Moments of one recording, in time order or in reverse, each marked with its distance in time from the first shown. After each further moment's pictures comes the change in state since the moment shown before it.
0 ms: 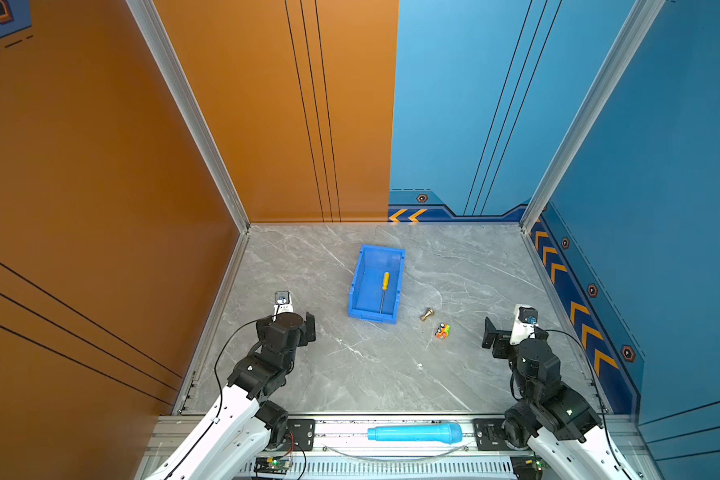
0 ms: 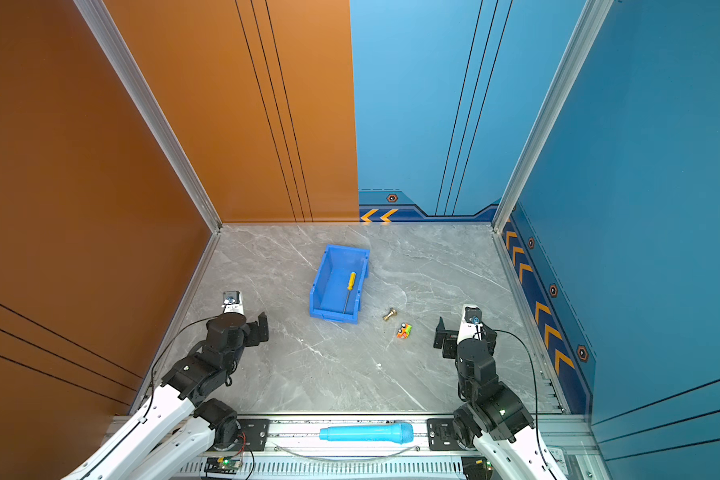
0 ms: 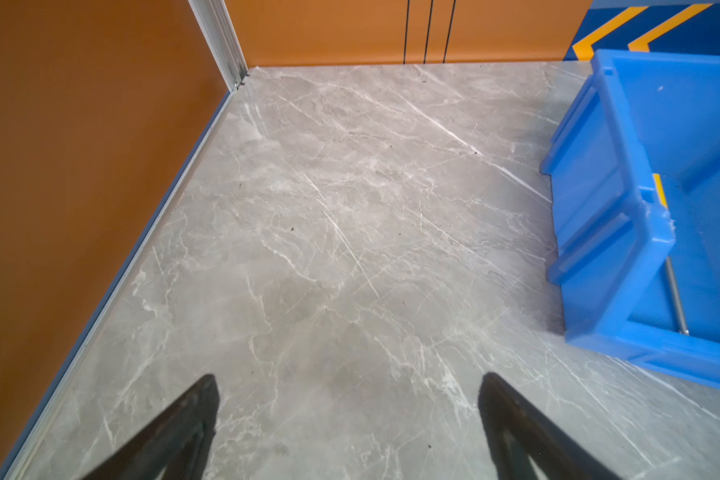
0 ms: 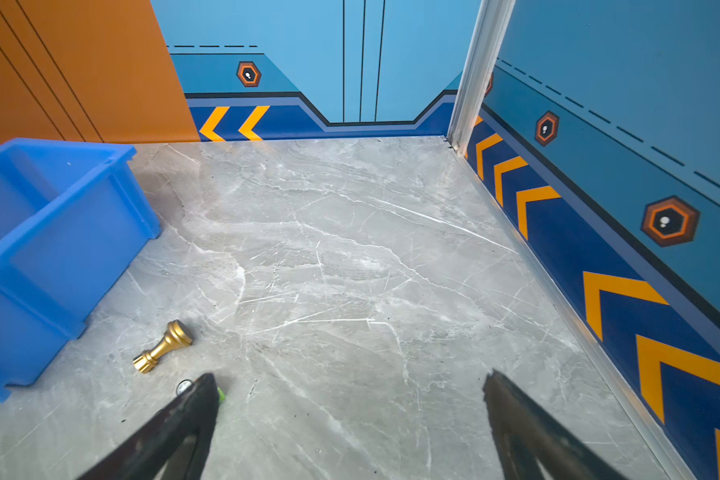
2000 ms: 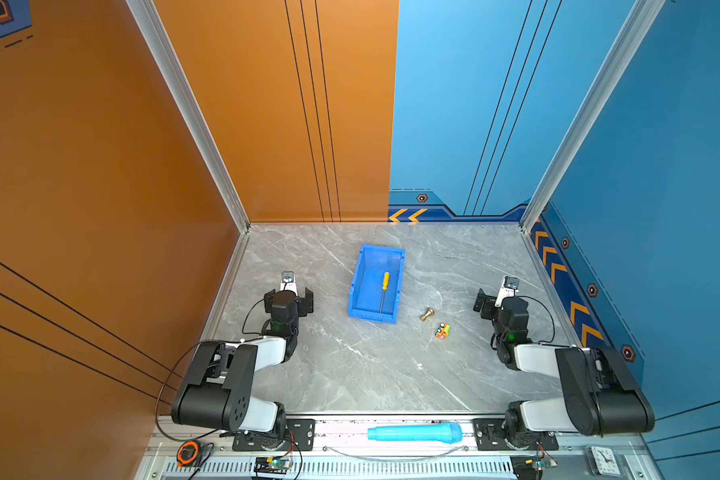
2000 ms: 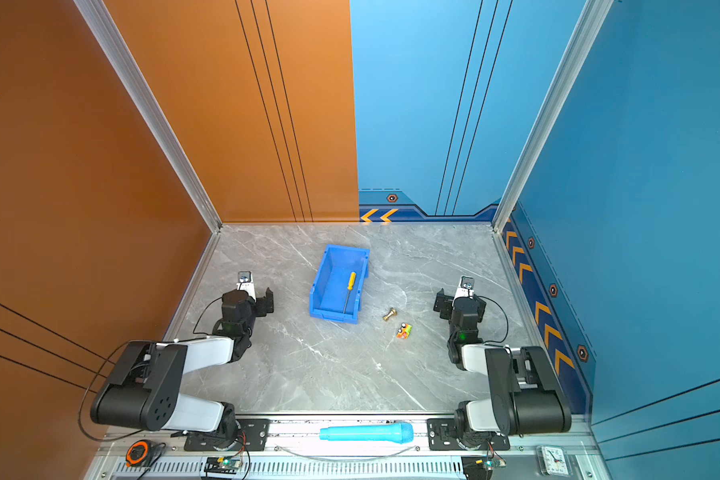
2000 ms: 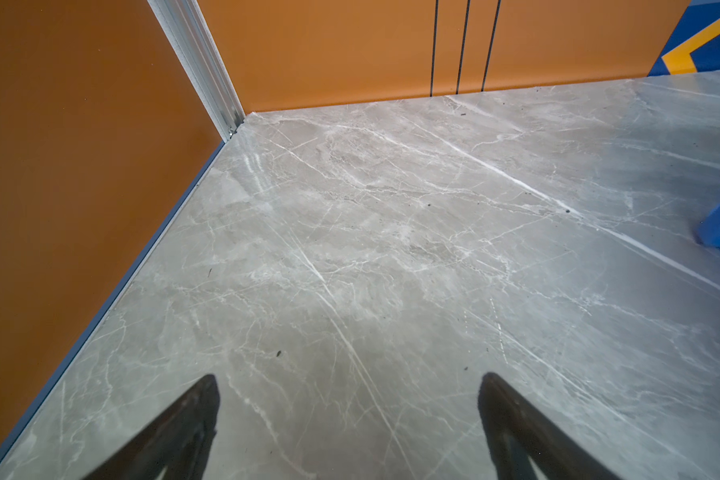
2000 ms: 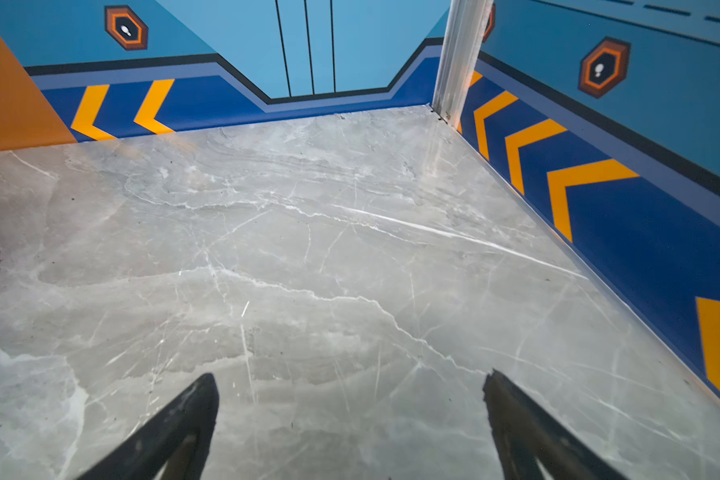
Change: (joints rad) left arm 0.339 0.837 -0.078 1.102 0.254 0.284; right arm -0.406 1.206 -0.046 1.278 -0.297 -0.083
